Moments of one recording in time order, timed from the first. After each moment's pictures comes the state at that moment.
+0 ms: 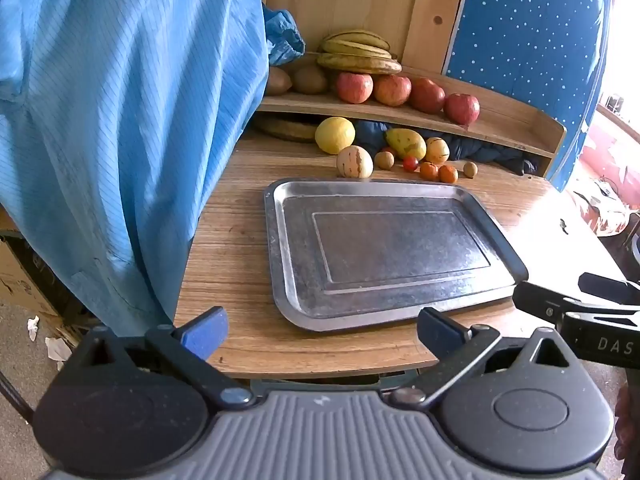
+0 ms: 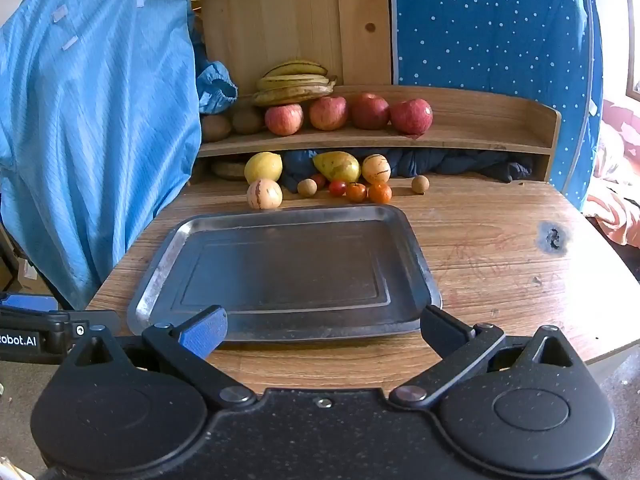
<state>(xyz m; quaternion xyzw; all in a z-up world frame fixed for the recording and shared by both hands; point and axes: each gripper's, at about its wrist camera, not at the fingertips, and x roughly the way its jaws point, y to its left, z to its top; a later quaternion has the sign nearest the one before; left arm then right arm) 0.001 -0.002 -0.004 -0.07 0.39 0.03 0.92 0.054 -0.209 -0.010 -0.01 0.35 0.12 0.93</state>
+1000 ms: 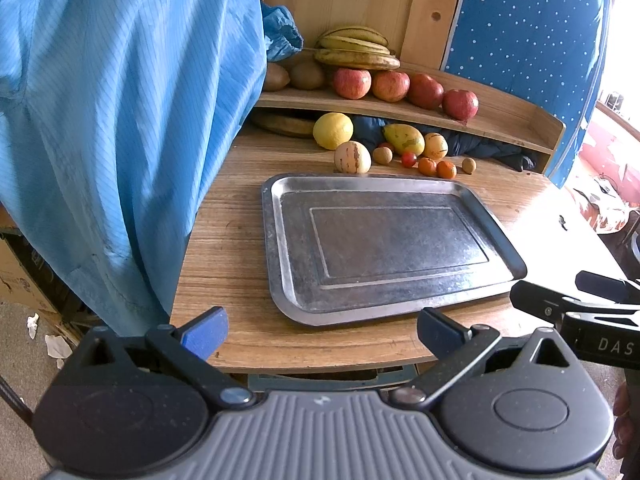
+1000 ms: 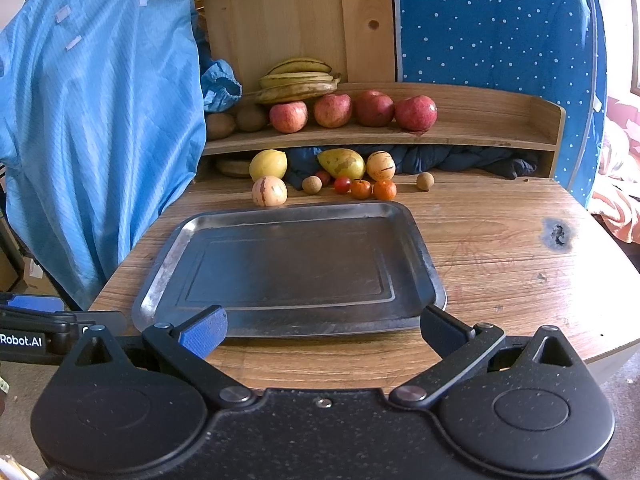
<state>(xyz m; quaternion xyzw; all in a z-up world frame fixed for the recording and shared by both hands) 0.000 -0.003 -0.005 -0.07 0.39 0.03 0.92 0.054 -0.210 -0.010 -0.01 0.35 0.12 0.93</state>
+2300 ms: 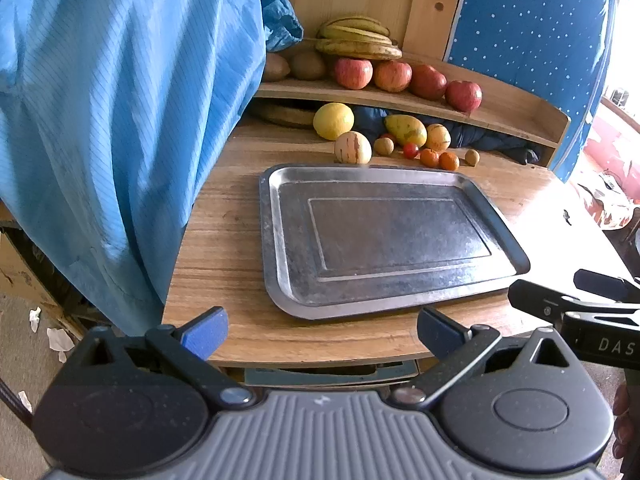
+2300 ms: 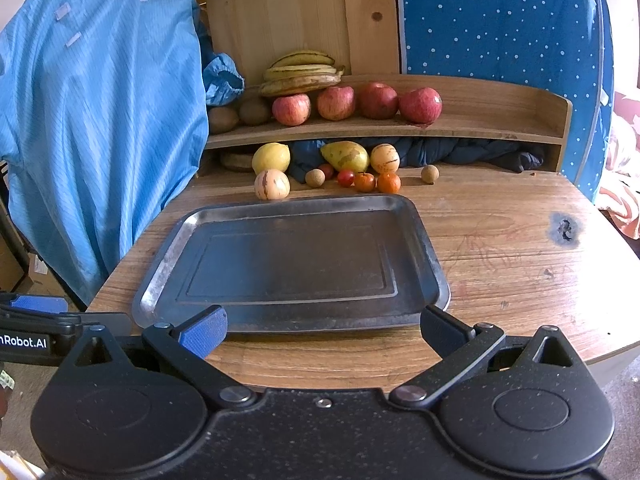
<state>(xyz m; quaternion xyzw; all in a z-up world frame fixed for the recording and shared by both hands) 0.000 -0.014 -0.013 -0.07 0.41 0.04 0.91 0.057 -0.212 -0.013 0.00 0.36 0.13 0.92</state>
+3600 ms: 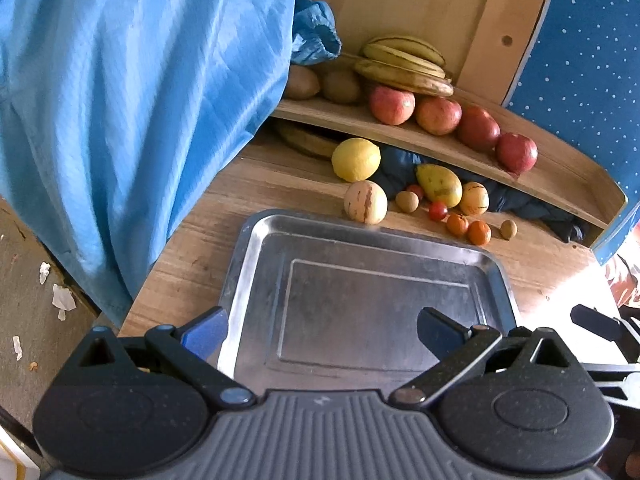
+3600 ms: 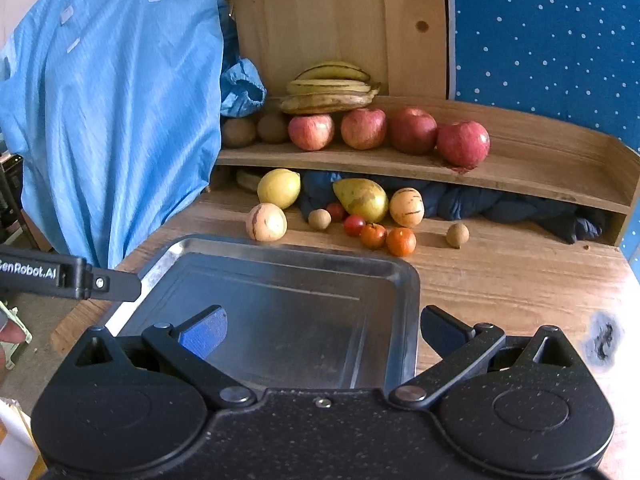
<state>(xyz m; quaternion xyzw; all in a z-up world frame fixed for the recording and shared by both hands) 0.098 -0.036 0.004 -0.15 0.41 0.13 0.89 0.168 -0.255 -0.014 -0.04 0.35 0.24 0.90</state>
